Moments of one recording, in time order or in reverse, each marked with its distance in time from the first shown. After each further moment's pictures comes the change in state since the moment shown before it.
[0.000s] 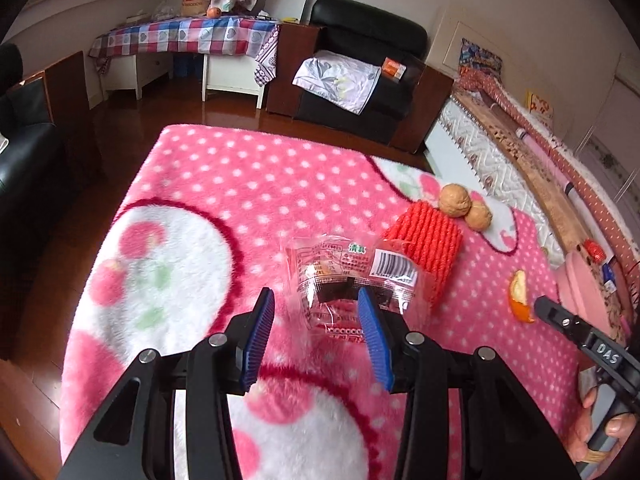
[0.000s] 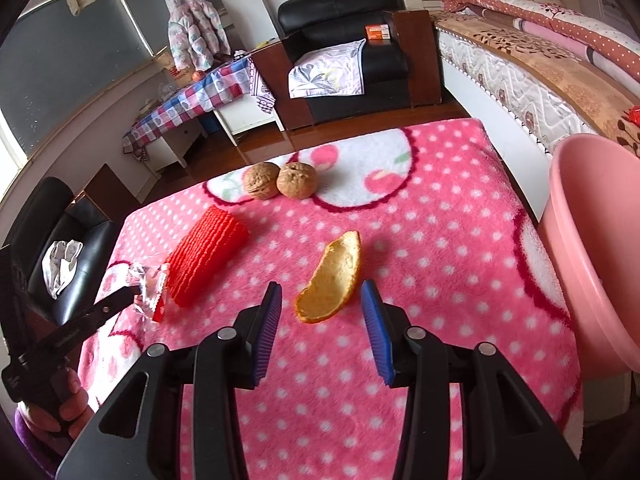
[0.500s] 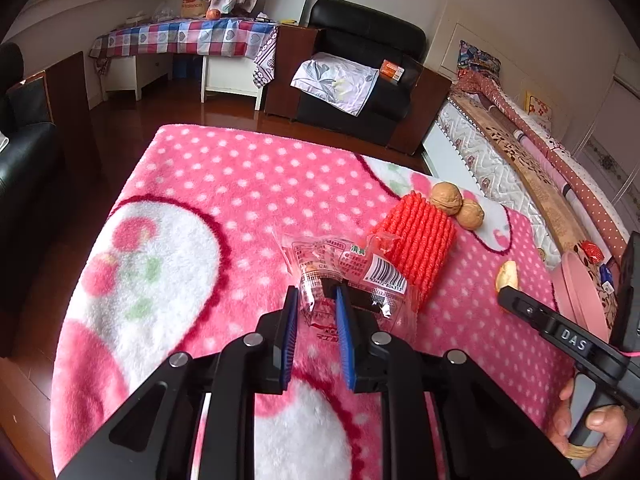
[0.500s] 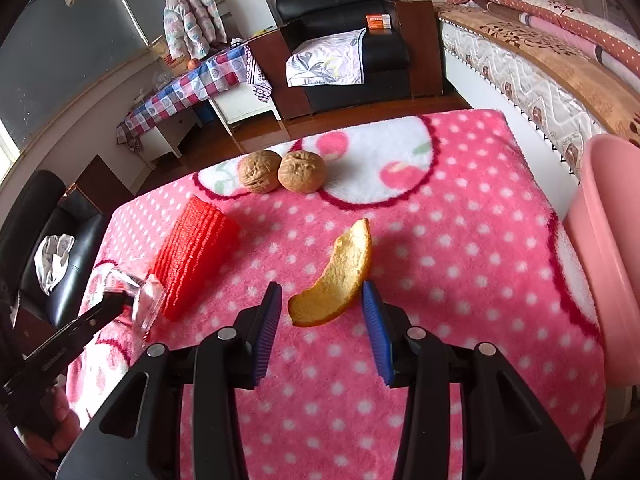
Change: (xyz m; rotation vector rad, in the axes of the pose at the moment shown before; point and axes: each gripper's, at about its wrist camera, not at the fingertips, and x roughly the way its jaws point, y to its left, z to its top) left arm -0.008 -0.007 -0.006 -0.018 -0.019 -0.019; right arm 0.029 0.013 0.004 -0.007 0.049 -0.003
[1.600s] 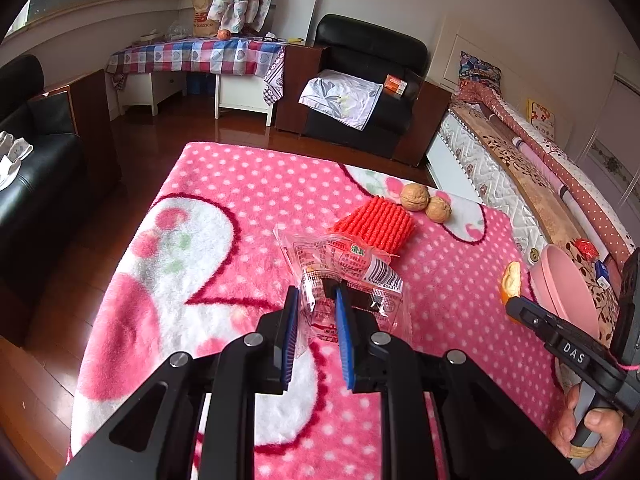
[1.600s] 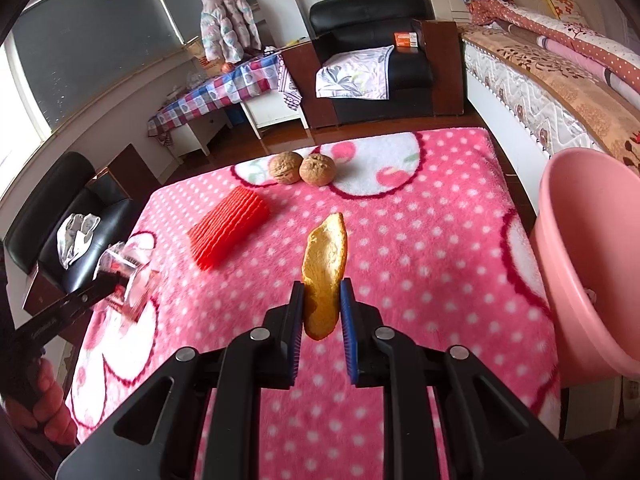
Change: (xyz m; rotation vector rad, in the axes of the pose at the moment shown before) left arm -0.070 -0.029 -0.028 0.009 -0.058 0.054; right arm -0.066 -0.018 -0.028 -0.101 -0.048 0.084
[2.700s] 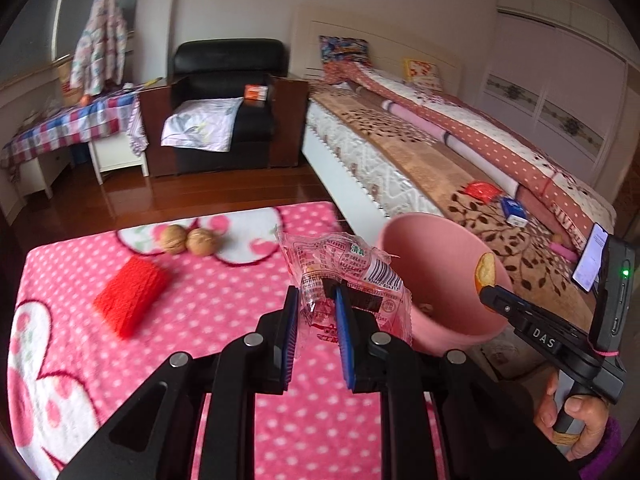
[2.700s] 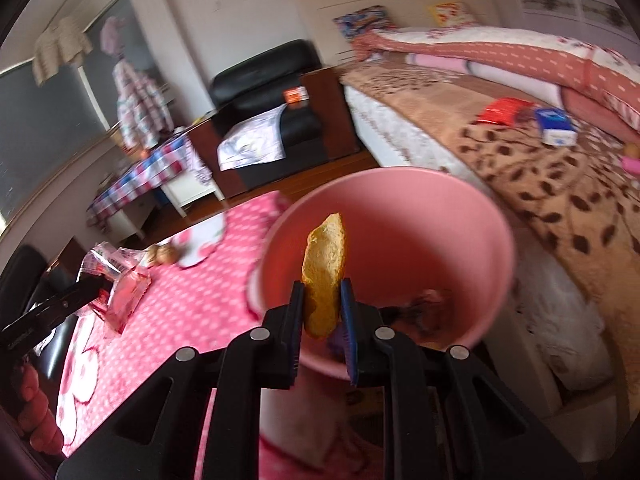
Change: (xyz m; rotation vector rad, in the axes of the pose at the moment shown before) left arm -0.004 -0.227 0.000 0.354 -0.032 -0.283; right arm -0.123 -0.171 -0.025 0.267 -0.220 -0.234
